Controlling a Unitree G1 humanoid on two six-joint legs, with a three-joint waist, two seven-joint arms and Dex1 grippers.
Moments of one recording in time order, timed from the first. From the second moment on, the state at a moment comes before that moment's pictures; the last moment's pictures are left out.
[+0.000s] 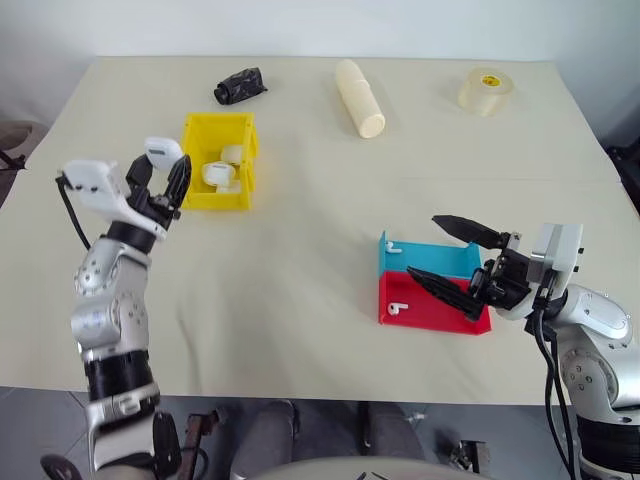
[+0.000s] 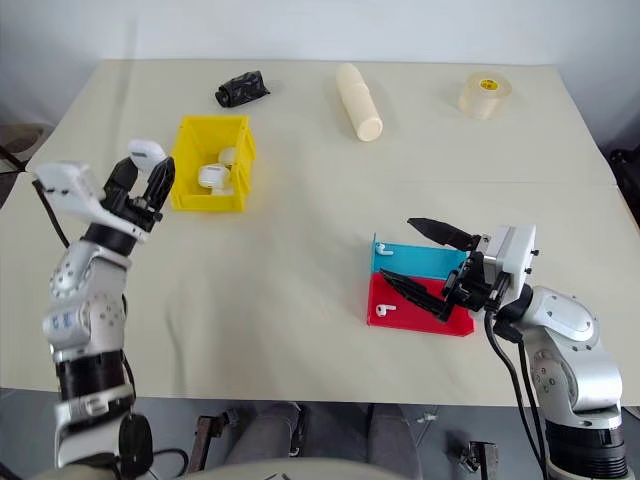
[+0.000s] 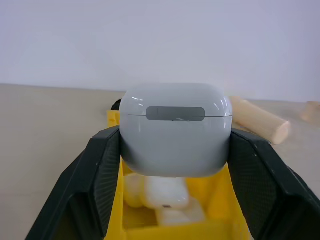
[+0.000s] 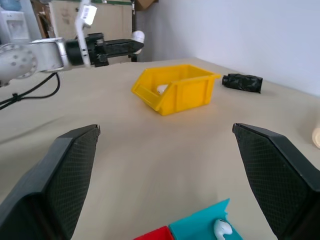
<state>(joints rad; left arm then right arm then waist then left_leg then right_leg) -0.53 0.39 0.37 0.14 -0.38 0.23 -0.32 -0.07 -0.59 -0.23 -0.39 0.67 0.21 0.96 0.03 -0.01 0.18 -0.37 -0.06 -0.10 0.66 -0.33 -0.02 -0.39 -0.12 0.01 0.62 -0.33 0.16</state>
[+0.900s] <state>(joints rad) -0.24 0.68 0.24 0.06 -0.42 0.17 -0.92 -0.01 -0.65 -0.23 -0.41 0.65 0.22 0.97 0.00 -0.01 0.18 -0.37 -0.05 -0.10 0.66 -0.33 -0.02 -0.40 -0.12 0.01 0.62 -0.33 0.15</state>
